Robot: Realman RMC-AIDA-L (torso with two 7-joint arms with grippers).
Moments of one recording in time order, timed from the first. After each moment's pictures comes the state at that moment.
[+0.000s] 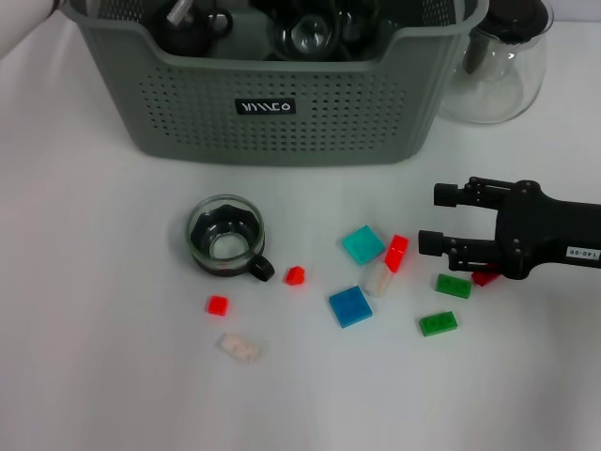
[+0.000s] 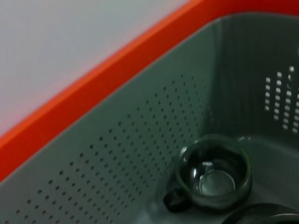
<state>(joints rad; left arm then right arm) -1.15 -2.12 1.22 0.53 2.86 0.65 -2.55 0.41 2.09 -0.80 -0.69 -1.91 -1.64 1.35</state>
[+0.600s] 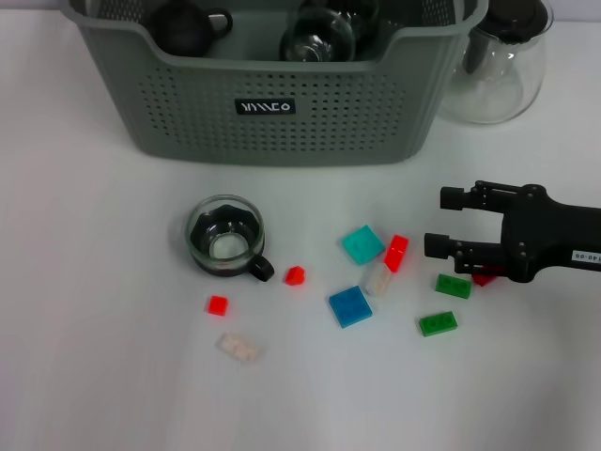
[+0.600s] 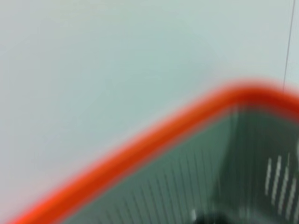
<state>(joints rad) -0.98 -2.16 1.15 0.97 2.80 0.86 -2.58 0.40 2.09 -0.80 -0.69 -1.91 -1.64 1.35</state>
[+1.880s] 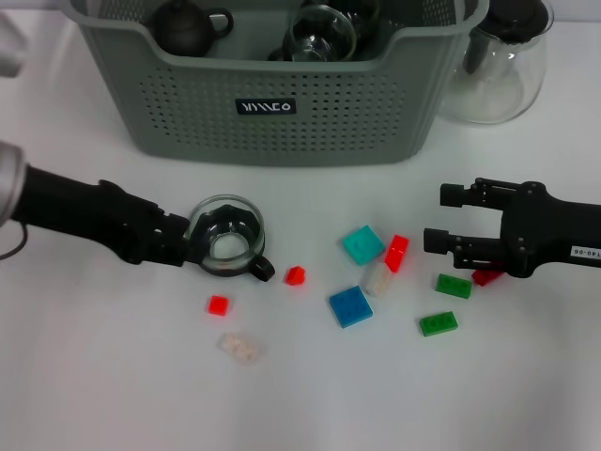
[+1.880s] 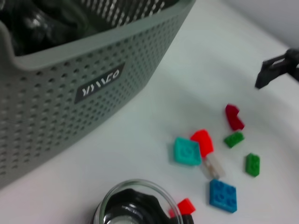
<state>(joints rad) -0.46 -2.17 0.86 1.36 2.41 1.84 -2.11 0.40 2.09 -0.80 -0.69 -1.91 -1.63 1.37</state>
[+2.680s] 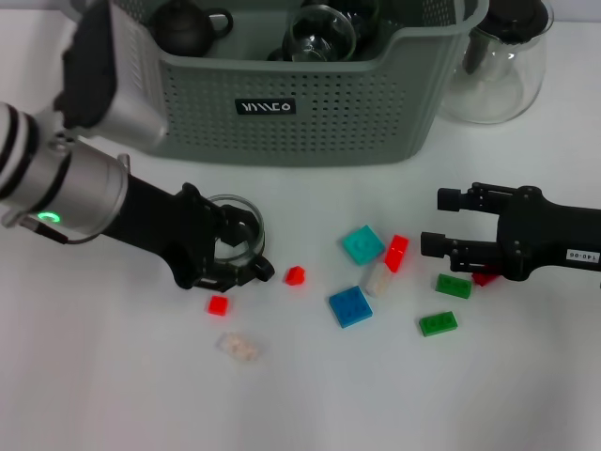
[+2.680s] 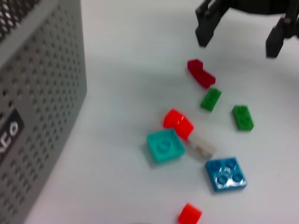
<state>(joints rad) -0.46 -2.18 1.16 1.29 2.42 1.62 -1.78 0.41 2.08 -0.81 -0.66 -1.91 -1.62 1.37</state>
